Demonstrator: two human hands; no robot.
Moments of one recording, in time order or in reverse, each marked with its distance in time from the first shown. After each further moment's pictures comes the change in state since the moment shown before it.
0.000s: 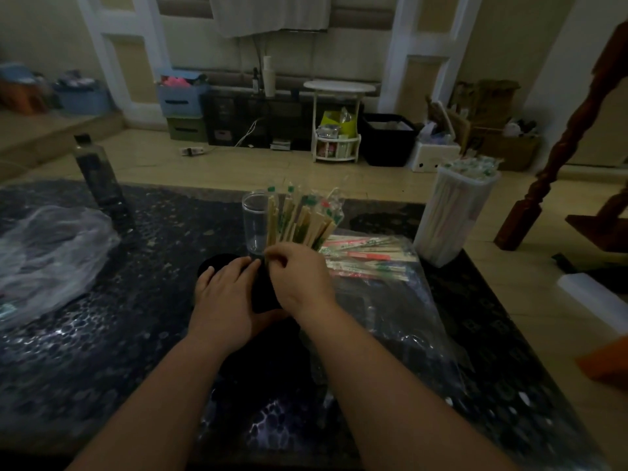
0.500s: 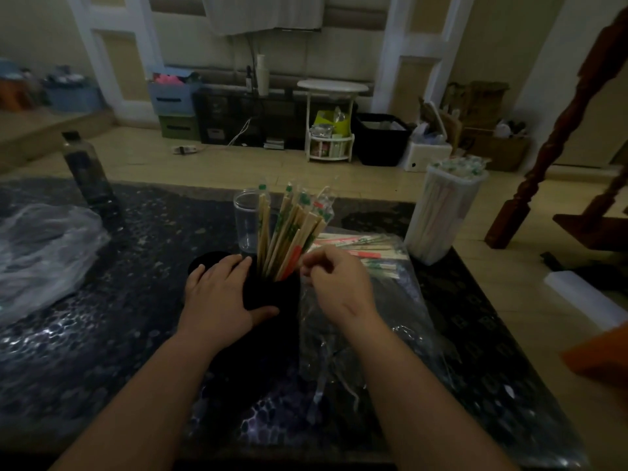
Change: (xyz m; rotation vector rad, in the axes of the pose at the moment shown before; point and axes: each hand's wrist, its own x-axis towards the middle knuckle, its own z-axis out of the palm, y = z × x) left_hand 0.001 0.001 0.003 0.063 -0.007 -0.016; right_hand -0.022 0.034 -0.040 0.248 0.120 0.087
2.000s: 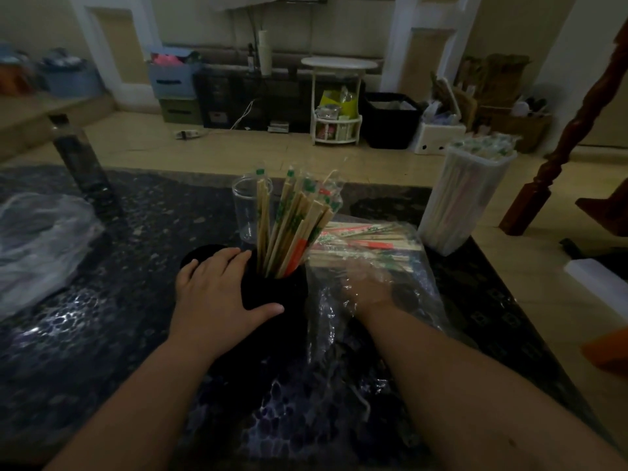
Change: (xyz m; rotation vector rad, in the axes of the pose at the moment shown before) left_hand 0.003 -0.003 0.011 0.036 0.084 -0.012; right_hand 0.093 0.153 0.000 -1.125 -0.354 0.104
